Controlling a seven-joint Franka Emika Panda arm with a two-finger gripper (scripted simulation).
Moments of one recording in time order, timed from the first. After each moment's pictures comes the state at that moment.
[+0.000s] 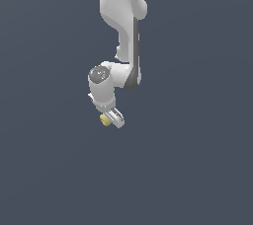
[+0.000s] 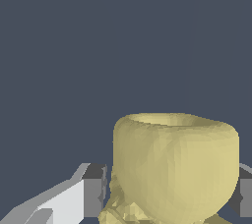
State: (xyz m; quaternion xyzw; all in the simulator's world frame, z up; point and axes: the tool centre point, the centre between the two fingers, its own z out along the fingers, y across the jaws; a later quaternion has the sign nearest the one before) arm -0.026 -0.090 0.041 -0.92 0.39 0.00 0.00
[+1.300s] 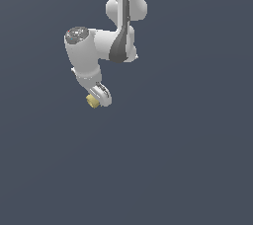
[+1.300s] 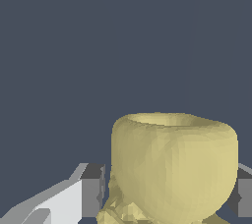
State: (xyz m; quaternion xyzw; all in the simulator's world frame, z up) arm -0.061 -0.137 0.154 -0.92 0.39 0.00 0.00
